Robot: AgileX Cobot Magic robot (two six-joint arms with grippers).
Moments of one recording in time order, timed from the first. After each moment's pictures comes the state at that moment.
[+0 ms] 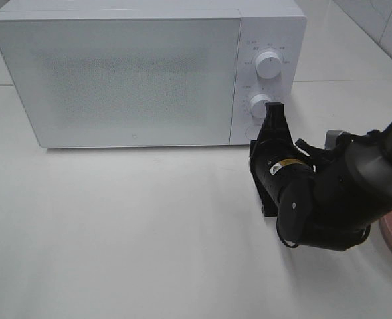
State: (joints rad) left arm -0.05 -0.01 -0.52 -0.13 1.08 0.04; right arm 0.70 2.02 -0.66 0.80 -1.03 1.36
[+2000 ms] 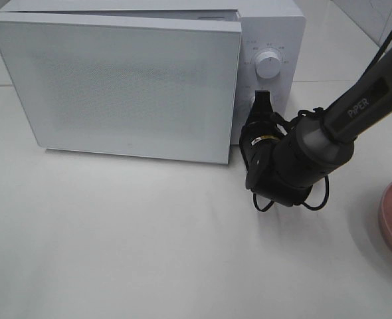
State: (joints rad) left arm -0.05 -0.01 -0.52 -0.14 1.08 0.04; right arm 0.59 2.21 -0.97 0.89 -0.95 1.23
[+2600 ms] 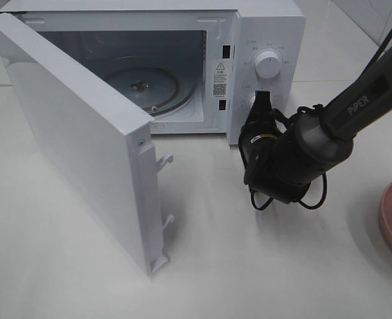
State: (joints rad) left arm -0.05 -0.01 -0.52 -0.14 1.08 0.04; right arm 0.59 2.21 -0.98 0.92 -0.91 1.23
